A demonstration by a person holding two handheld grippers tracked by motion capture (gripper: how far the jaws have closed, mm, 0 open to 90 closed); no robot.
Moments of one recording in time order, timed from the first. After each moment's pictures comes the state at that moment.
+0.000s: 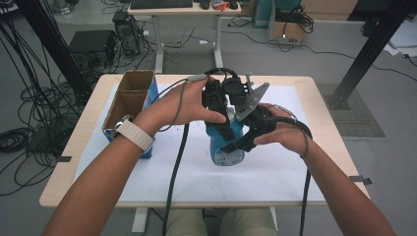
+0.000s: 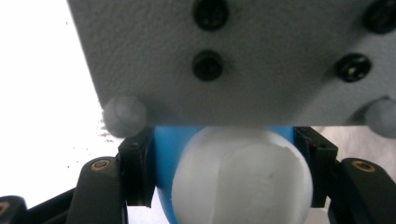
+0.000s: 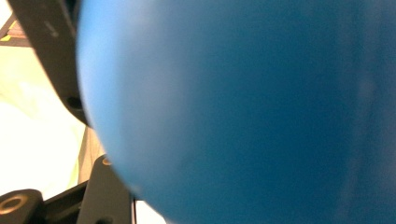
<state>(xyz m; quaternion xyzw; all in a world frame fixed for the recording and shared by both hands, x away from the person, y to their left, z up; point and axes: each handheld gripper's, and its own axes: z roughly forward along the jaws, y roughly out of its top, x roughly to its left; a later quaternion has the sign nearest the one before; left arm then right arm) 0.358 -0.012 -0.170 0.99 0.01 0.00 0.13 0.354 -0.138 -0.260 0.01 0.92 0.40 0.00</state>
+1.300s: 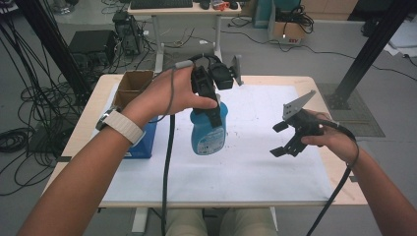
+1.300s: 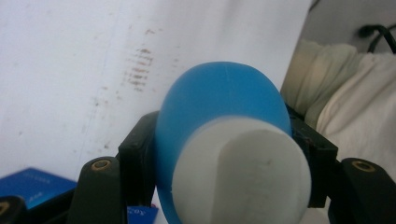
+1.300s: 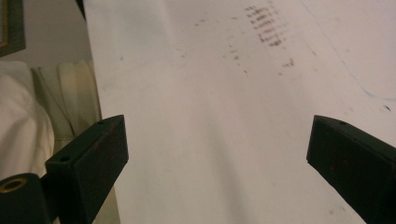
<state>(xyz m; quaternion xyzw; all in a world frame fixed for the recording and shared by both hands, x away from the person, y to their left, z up) 0.373 0.015 -0.147 0.98 0.16 0.03 0.09 0.381 -0.267 -0.302 0.14 0.94 0.32 0.01</state>
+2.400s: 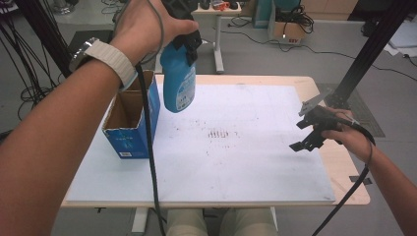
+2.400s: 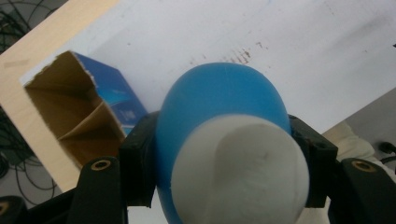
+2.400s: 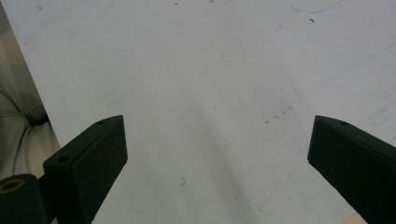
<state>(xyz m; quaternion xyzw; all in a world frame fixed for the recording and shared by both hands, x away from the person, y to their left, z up) 0.419 0.068 -0.039 0.88 0.46 0.08 0.09 0.390 -0.314 -0.310 0.24 0.94 0.25 0.05</state>
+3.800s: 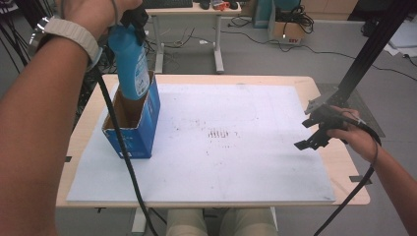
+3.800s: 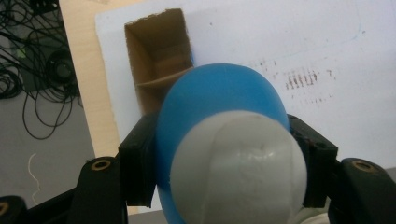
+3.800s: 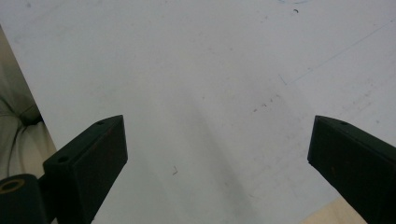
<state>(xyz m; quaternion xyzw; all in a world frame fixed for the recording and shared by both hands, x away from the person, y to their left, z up) 0.441 0.164 -0.029 0.77 0.62 0.10 0.08 0.387 -0.327 -0.306 0.27 0.93 0.24 0.05</state>
